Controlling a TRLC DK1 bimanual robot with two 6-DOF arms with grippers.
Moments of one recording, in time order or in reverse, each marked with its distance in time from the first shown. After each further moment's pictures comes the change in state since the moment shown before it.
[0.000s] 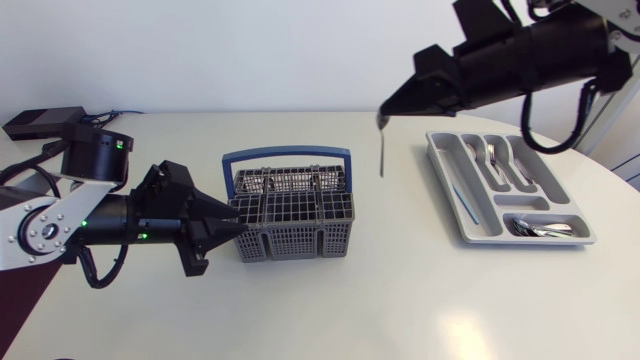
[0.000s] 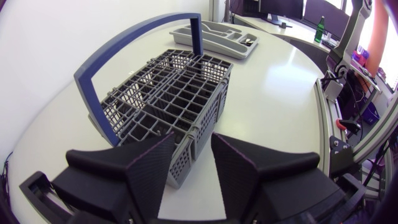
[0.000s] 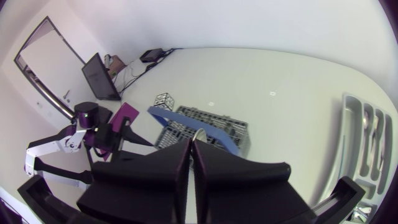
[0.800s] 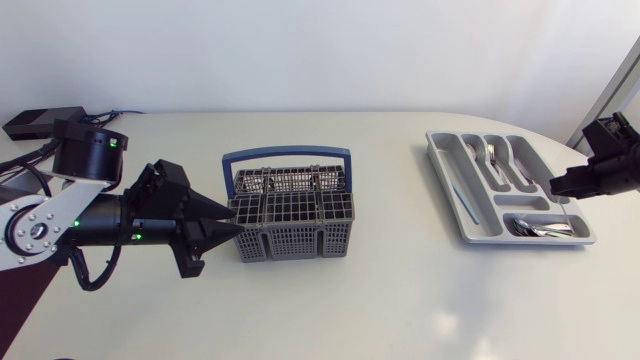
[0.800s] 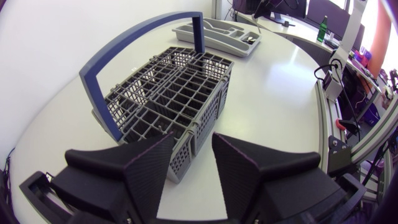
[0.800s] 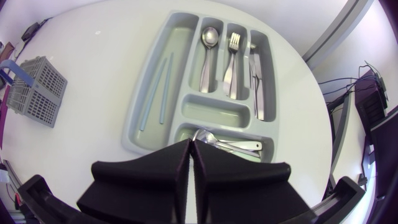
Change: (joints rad) left arm 0.000 -0.034 0.008 -0.054 -0.027 -0.004; right arm -0.731 0.115 -0.258 0.052 0.320 -0.663
